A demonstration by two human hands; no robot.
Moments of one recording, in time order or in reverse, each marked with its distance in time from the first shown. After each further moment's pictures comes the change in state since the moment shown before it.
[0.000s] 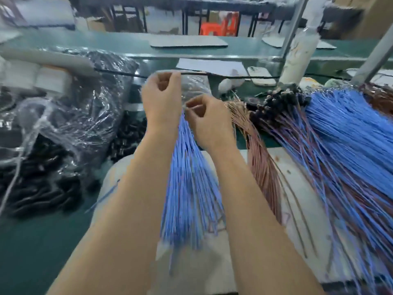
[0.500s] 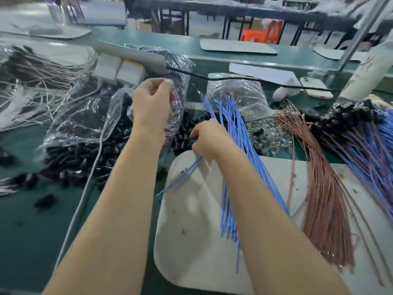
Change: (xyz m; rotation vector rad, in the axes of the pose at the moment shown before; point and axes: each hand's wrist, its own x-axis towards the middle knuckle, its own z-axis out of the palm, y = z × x) left_hand 0.026 0.010 -0.139 -0.001 0.098 -0.103; right_hand 0.000 -0.025 0.112 -0.651 -0.564 -0.042
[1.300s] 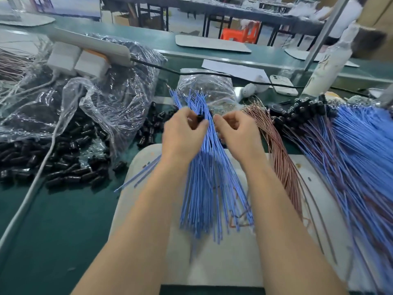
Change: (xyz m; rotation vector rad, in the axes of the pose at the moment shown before) left_hand -0.056 -0.057 0.077 0.603 -0.199 0.189; right_hand -0.059 0.090 -0.033 0.726 0.477 0.073
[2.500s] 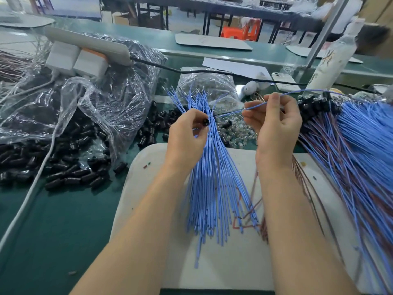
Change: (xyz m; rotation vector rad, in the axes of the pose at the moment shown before) left_hand -0.006 -0.014 0.011 -0.182 -0.063 0.150; right_hand -0.001 -0.001 -0.021 0.682 0.376 -0.085
